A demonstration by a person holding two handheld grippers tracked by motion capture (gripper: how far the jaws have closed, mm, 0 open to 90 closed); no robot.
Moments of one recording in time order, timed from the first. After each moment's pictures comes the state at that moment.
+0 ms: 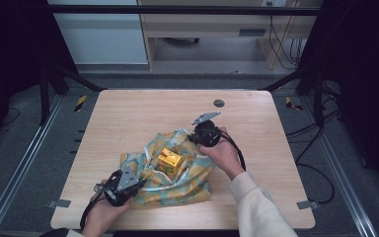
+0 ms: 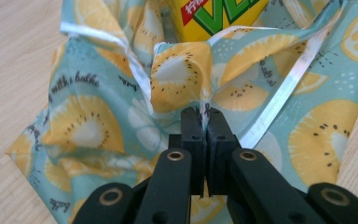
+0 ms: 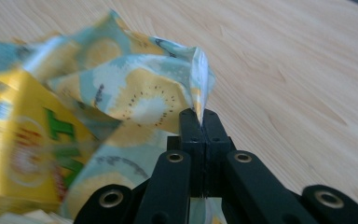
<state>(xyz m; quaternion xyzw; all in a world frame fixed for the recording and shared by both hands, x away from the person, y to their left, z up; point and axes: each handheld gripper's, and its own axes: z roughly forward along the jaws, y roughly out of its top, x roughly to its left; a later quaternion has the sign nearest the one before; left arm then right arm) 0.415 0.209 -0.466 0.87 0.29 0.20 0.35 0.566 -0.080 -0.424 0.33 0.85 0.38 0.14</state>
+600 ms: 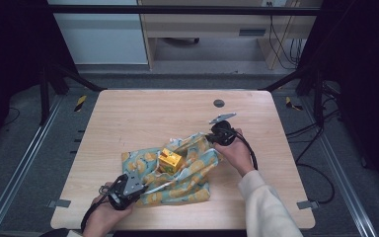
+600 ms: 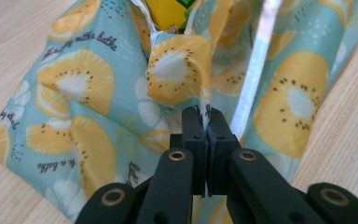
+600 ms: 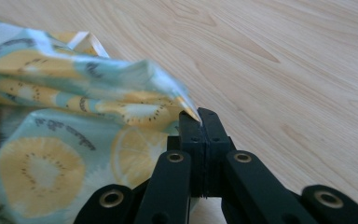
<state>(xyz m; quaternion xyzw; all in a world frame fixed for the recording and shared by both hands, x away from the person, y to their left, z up) 0.409 0.200 -0.473 0.90 0.26 0.20 0.30 0.592 -0.132 -0.457 0.39 0.84 0.35 0.15</state>
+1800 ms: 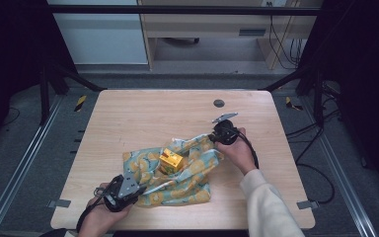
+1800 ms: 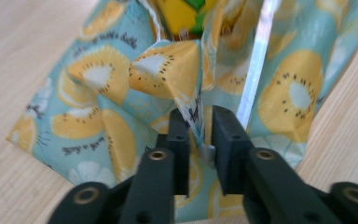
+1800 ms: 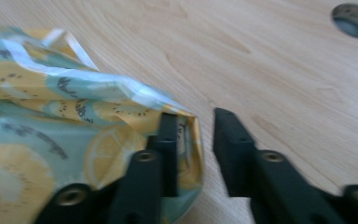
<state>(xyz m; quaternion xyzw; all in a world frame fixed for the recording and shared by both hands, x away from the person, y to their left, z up) 0.402 0.214 -0.460 0.88 0.27 0.22 0.33 0.595 -0.142 -0.457 0.41 0.83 0.33 0.17</state>
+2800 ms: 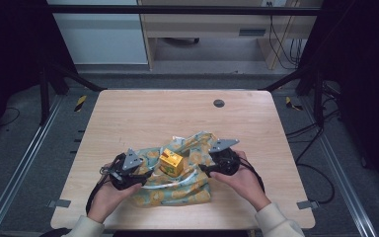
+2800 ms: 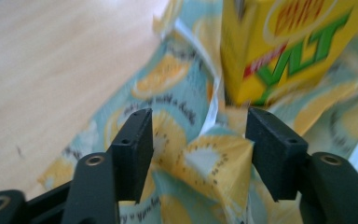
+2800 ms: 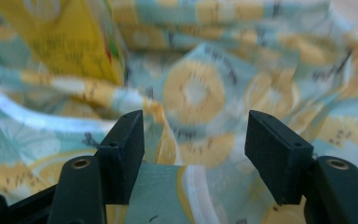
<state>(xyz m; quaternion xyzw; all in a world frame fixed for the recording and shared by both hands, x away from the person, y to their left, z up) 0.460 0.201 -0.460 0.86 0.33 0.21 0.33 0.491 -0.128 -0.453 0.32 0.86 0.37 0.15</state>
